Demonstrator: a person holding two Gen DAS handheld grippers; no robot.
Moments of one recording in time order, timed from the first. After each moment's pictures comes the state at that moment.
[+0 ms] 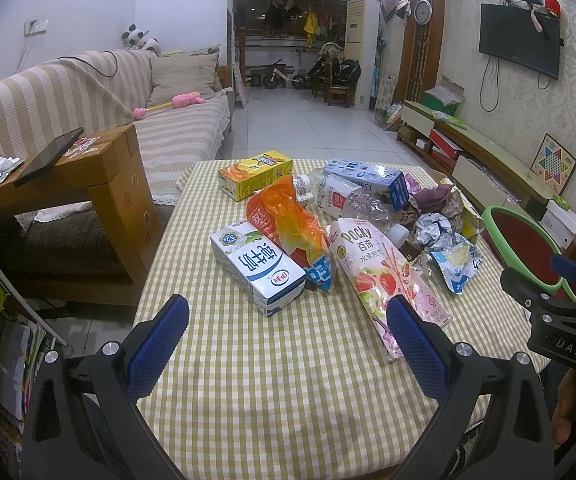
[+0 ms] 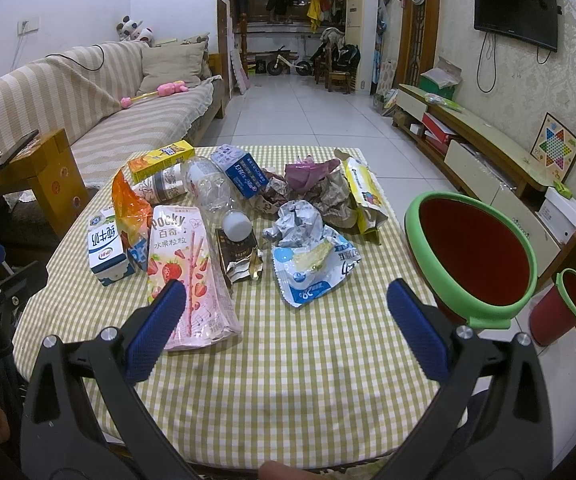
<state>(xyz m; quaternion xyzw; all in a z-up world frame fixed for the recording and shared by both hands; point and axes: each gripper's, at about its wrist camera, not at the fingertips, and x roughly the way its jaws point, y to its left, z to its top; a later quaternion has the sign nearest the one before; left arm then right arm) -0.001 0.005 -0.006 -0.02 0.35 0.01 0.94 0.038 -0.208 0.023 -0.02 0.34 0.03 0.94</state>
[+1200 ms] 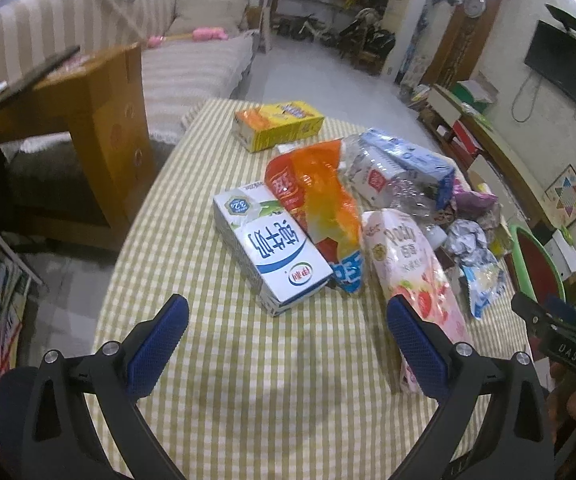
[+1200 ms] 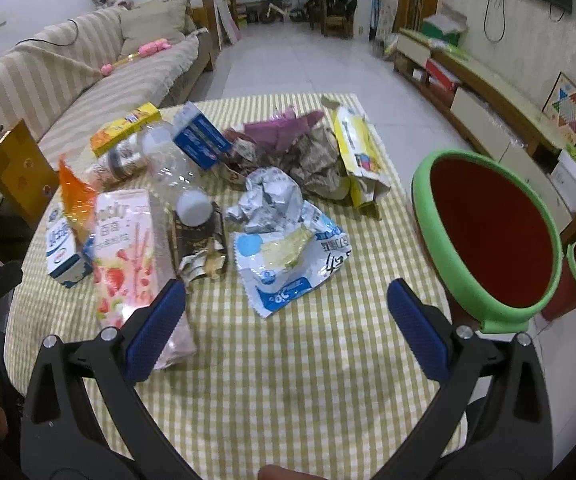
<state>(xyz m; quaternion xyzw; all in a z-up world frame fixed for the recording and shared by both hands) 0.067 0.035 -0.038 -0.12 0.44 0.03 0.89 0.116 -0.240 -0.012 0.01 0.45 0.03 0.89</state>
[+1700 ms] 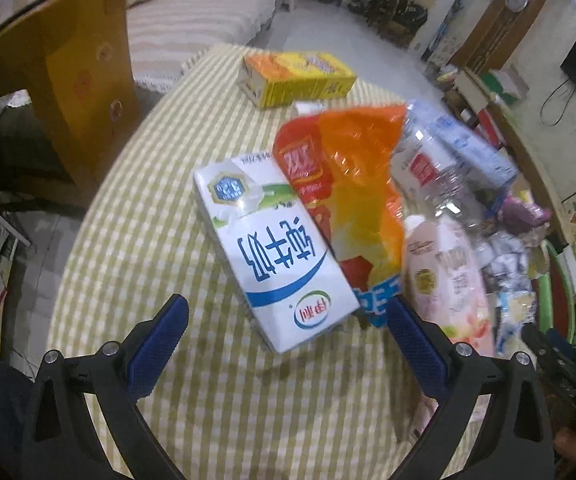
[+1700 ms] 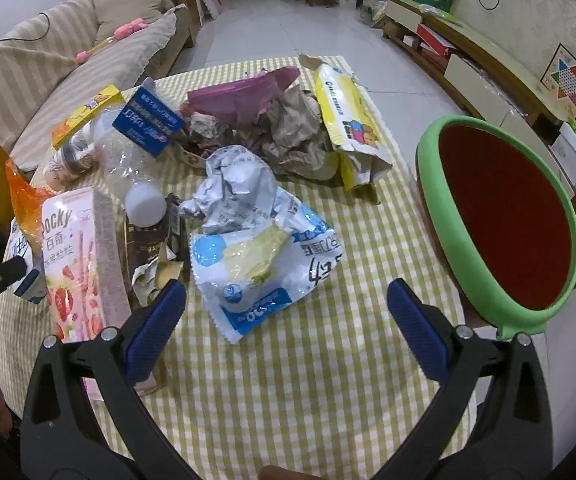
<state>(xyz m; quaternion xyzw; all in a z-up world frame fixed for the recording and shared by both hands) 0.132 0.038 -0.084 -0.16 0.51 0.05 0.85 0.148 -0.250 -0.039 0.02 0.50 0.00 0.87</state>
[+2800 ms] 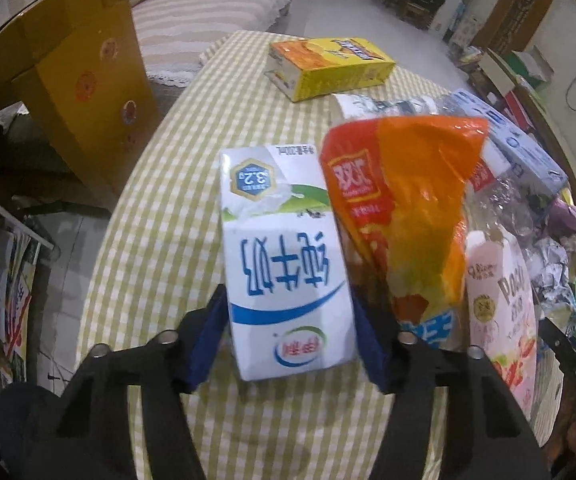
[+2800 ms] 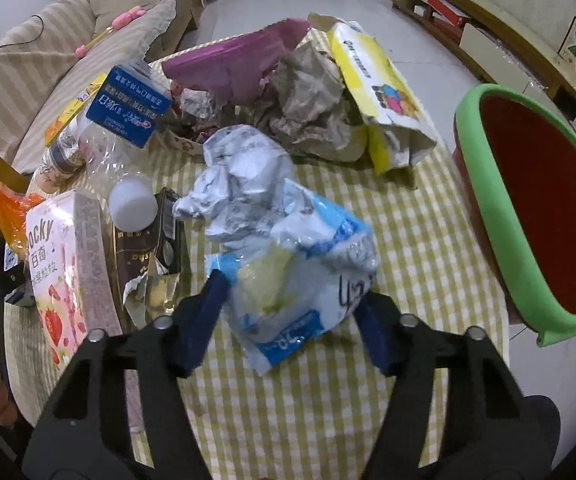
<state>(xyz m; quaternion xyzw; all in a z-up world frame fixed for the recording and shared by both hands) 0.148 0.058 -0.090 -0.12 0.54 0.08 0.83 0.182 -0.251 -0.067 0.06 0.54 0.03 0.84</state>
